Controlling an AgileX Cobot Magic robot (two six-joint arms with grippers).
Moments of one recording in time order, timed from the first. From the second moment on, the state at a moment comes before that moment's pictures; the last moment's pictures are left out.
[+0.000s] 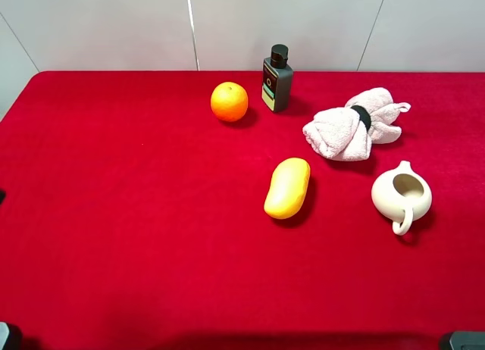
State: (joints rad) left arm -0.75 0.66 -0.78 0.06 1.12 -0.19; right arm 0.12 -0.01 -0.50 0.04 1.02 -0.05
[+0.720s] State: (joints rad) left arm -0.22 0.29 -0.59 -0.05 1.10 0.05; right arm 0.12 -0.01 -0.50 0.04 1.02 -0.05
